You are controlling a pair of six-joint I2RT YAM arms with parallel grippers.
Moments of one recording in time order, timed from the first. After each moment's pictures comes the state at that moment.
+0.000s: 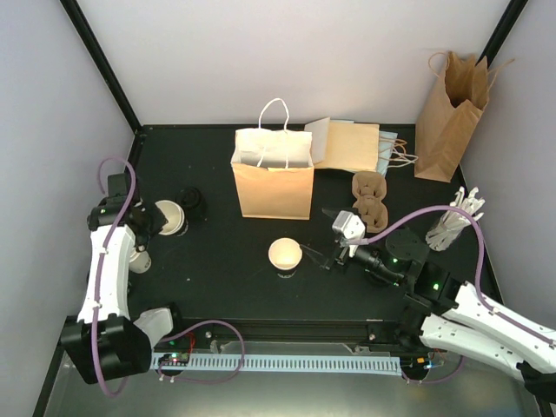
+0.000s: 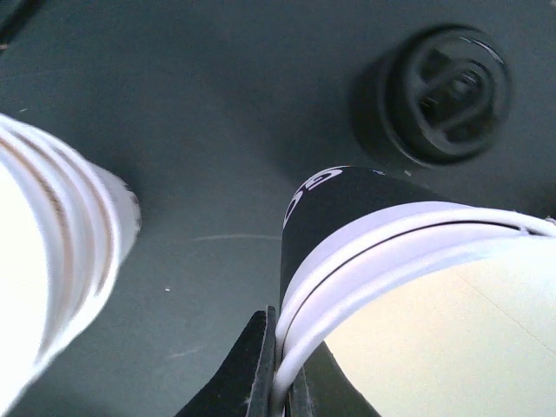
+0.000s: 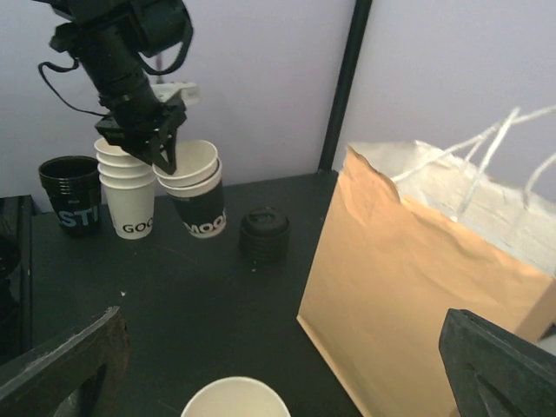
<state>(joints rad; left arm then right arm) 0.21 1.07 1.00 -1.04 0.03 -0.50 1.01 0.65 0.67 -0.09 -0.01 -0.15</state>
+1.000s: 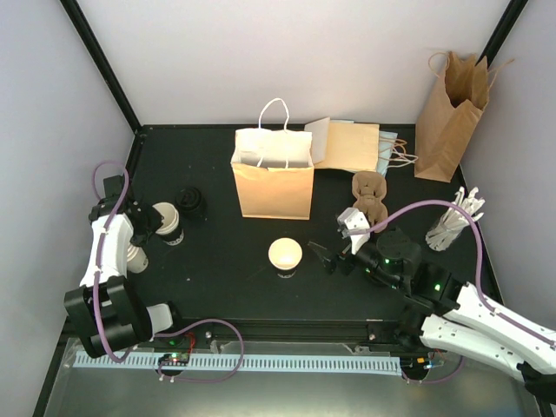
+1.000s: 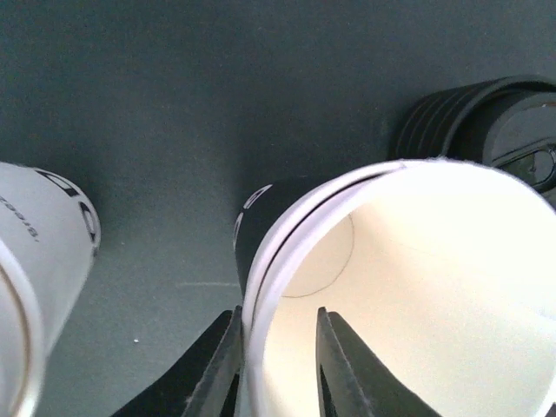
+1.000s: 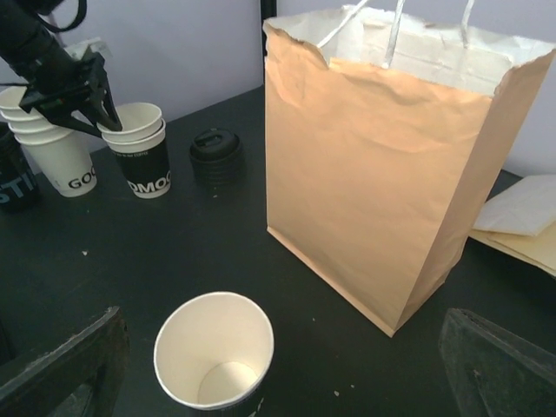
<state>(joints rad) 0.35 1.23 0.91 -0.84 0.10 -0.58 1.01 0.63 0.67 -0.31 0.17 0.07</state>
